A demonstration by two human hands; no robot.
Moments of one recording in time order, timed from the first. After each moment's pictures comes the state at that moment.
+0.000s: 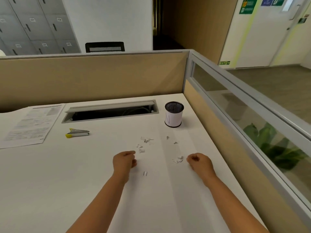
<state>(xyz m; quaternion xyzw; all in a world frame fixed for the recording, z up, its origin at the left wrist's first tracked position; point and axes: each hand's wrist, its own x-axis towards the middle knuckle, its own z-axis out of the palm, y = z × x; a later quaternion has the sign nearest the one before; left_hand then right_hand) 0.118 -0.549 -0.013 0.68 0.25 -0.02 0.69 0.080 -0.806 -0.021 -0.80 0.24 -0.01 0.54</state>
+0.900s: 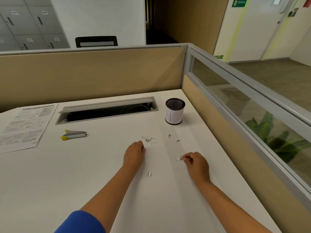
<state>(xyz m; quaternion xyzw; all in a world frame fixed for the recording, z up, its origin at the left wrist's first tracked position) 0.162 -0.557 -0.035 0.96 -0.07 0.02 0.26 0.081 -0.772 -0.046 -0.91 0.15 -0.13 0.37</state>
